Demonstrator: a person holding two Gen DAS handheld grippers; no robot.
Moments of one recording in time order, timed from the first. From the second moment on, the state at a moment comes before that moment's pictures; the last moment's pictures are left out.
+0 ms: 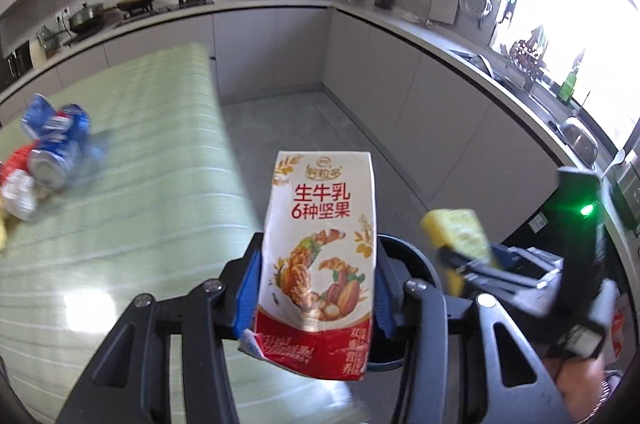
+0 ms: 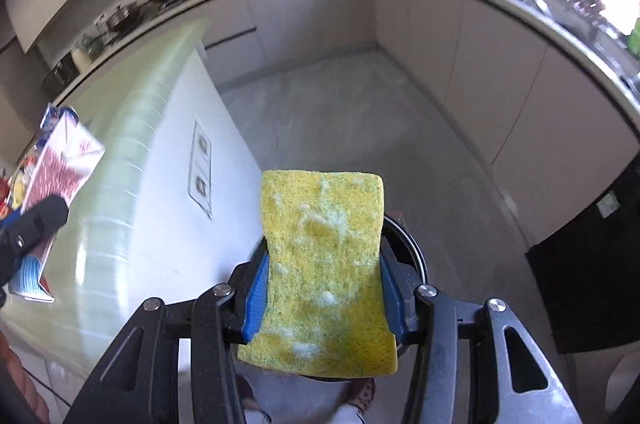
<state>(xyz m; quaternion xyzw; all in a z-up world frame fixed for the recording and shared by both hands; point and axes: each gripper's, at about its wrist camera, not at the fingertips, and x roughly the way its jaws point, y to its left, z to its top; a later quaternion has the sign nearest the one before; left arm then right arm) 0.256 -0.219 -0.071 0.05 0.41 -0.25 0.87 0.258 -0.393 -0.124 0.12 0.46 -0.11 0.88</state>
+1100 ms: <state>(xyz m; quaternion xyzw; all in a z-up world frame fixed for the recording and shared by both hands) 0.258 -0.315 -0.128 0.08 0.47 -0.15 0.87 0.263 -0.484 -0.149 0.13 0.46 -0.10 0.87</state>
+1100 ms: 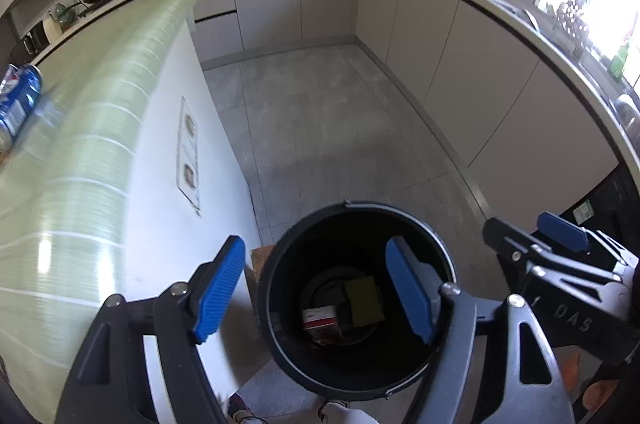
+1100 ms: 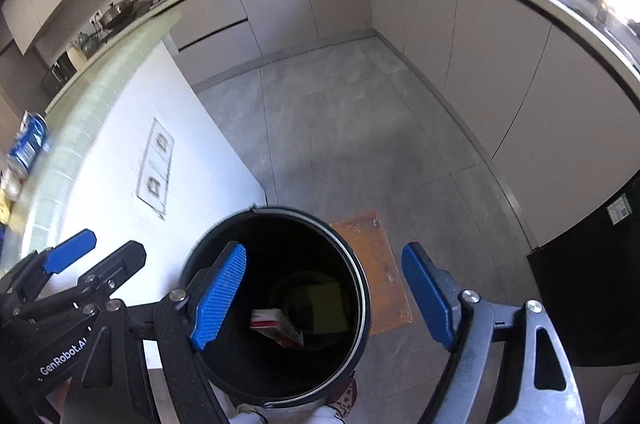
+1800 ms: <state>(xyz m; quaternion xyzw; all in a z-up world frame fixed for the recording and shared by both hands) 0.257 -0.083 -0.023 0.02 0.40 -0.07 0.91 0.269 -0.262 -0.032 0.10 0.37 -0.02 0.92</state>
